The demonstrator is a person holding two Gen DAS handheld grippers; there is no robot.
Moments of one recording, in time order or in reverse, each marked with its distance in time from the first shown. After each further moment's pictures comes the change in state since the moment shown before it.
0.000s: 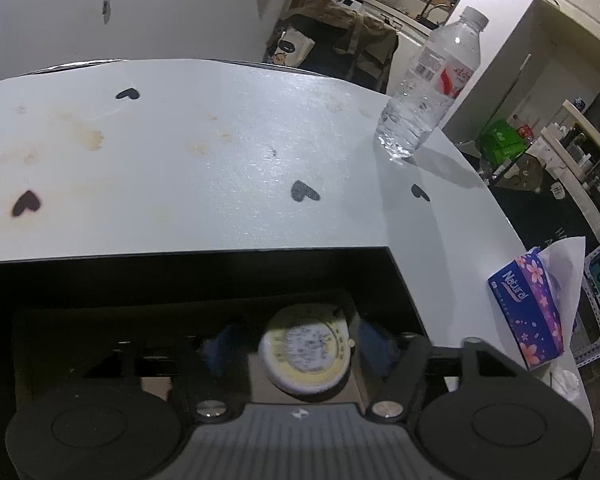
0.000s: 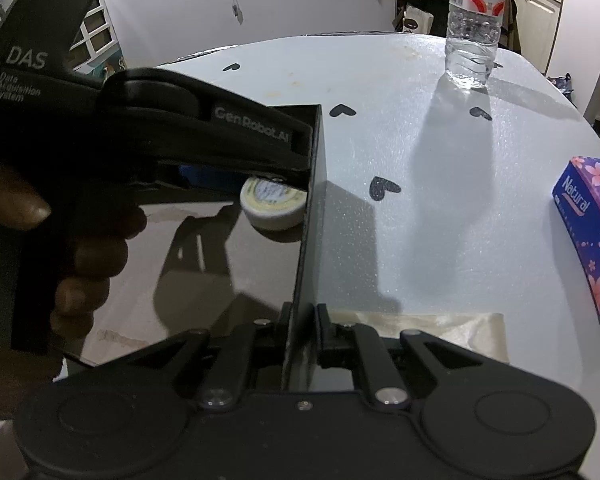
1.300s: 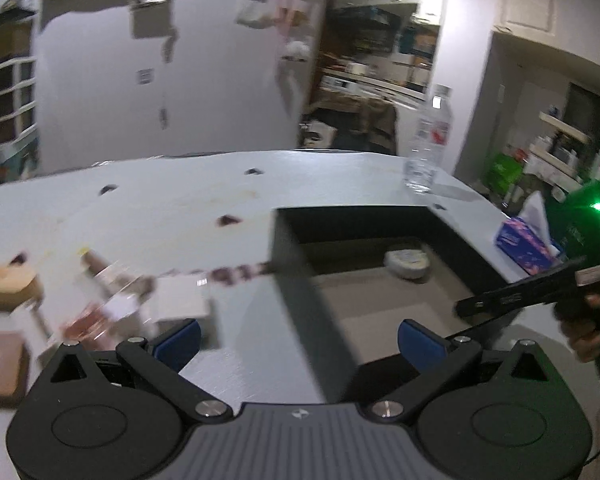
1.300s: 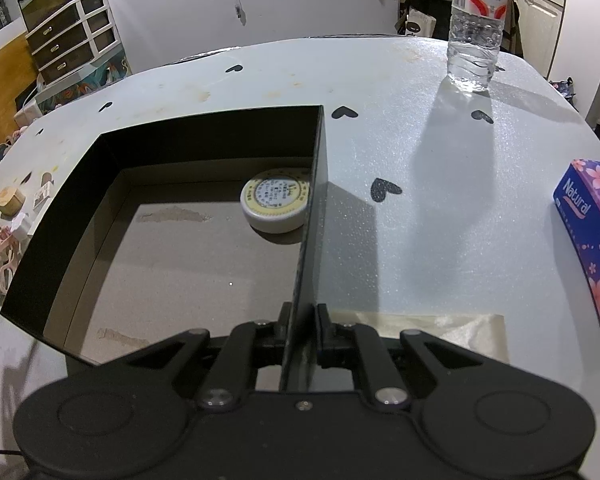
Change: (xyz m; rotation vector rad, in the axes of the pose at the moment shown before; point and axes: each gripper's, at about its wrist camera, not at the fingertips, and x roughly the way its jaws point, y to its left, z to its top) left arm -0.184 0.091 -0.135 0.162 -0.310 0.125; right arm -0.002 0.000 -0.001 -0.012 -0.008 0.005
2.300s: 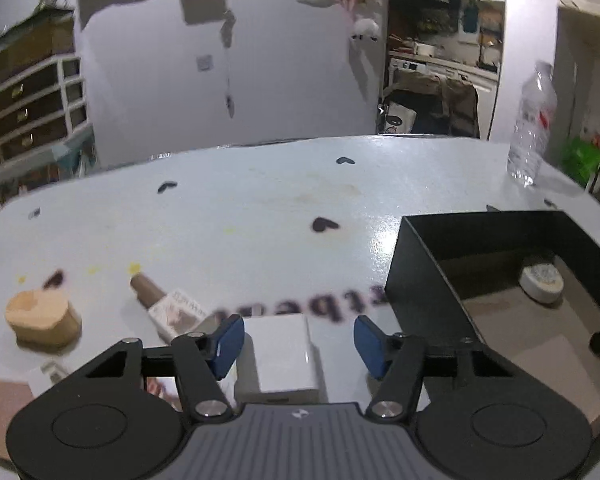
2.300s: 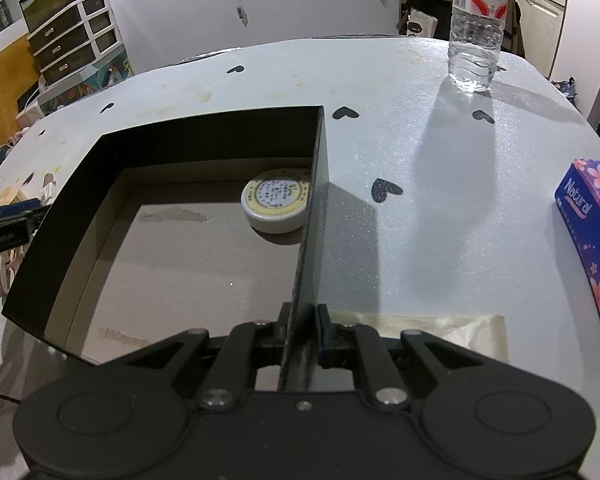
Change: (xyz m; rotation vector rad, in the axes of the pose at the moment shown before) left arm 0.080 0.035 0.032 0.042 0.047 0.240; right arm 0.000 -0.001 -0.001 0.002 -0.003 0.007
